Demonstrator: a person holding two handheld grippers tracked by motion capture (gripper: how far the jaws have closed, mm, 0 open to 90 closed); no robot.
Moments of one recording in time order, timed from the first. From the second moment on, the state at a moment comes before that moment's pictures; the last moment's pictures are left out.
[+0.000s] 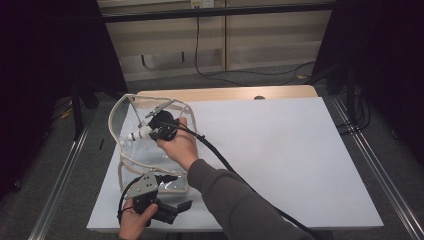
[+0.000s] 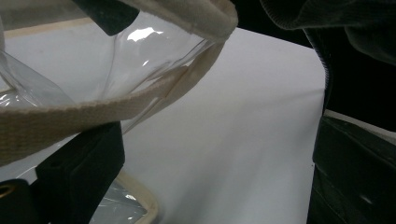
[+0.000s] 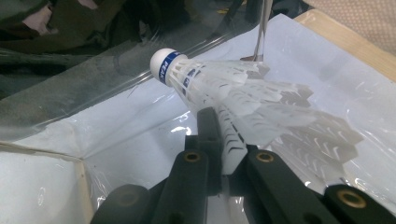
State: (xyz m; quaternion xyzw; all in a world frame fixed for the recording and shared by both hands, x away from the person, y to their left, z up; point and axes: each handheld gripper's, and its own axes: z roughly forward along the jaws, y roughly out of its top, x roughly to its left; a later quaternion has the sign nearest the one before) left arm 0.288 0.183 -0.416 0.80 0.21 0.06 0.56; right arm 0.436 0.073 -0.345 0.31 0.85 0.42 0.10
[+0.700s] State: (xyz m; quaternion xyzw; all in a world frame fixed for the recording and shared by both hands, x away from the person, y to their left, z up) left arm 0.287 0.183 -0.416 0.80 0.22 0.06 0.56; right arm 0.435 0.075 -0.357 0.30 0.87 0.38 0.10
